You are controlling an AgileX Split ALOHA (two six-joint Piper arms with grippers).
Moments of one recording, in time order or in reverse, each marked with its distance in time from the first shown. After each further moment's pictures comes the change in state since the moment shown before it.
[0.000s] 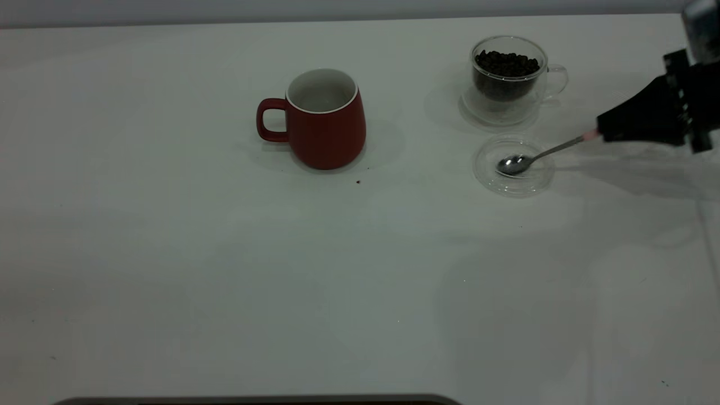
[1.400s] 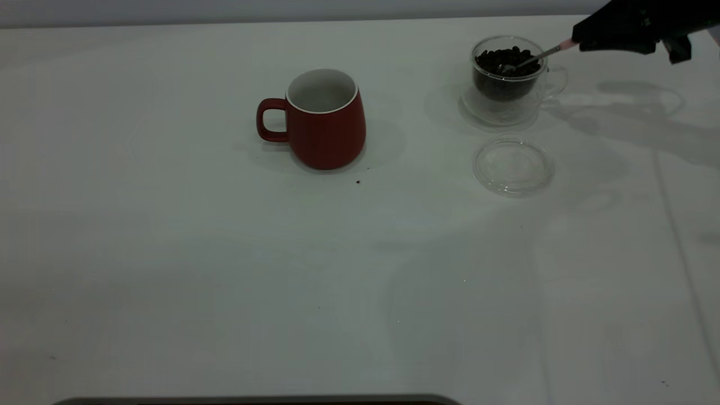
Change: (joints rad) left arm 0.000 0.000 0.000 0.000 0.000 0.002; right arm 0.130 -0.039 -0.183 0.100 -0.161 0.221
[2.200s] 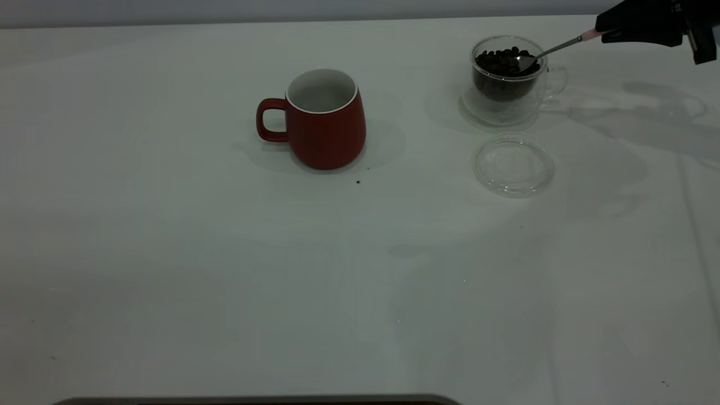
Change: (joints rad) left arm 0.000 0.000 0.000 0.000 0.000 -0.002; right arm -0.060 -0.031 0.000 -0.047 0.089 0.168
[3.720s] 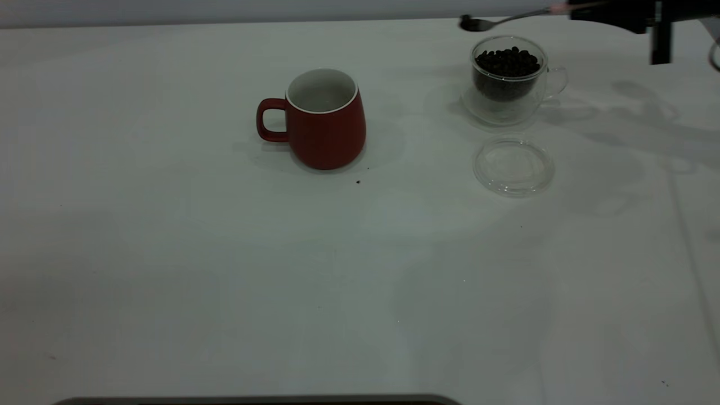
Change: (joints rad) left arm 0.000 0.000 0.000 0.000 0.000 0.002; right arm 0.055 0.048 0.000 0.189 0.195 0.062
